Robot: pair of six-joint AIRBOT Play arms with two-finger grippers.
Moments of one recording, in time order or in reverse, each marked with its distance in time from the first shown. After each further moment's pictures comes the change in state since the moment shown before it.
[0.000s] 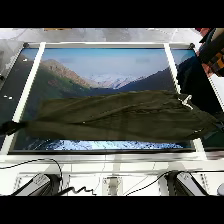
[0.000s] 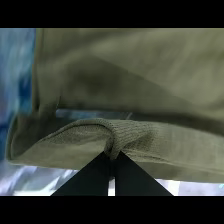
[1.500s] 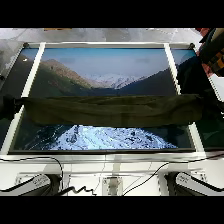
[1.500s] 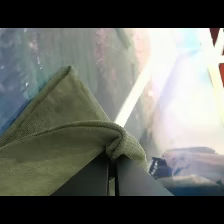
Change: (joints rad) left arm -0.202 -0.150 0.025 -0.405 0.447 -0.441; right arm 0.474 -0.275 0.021 0.405 -0.623 0.345
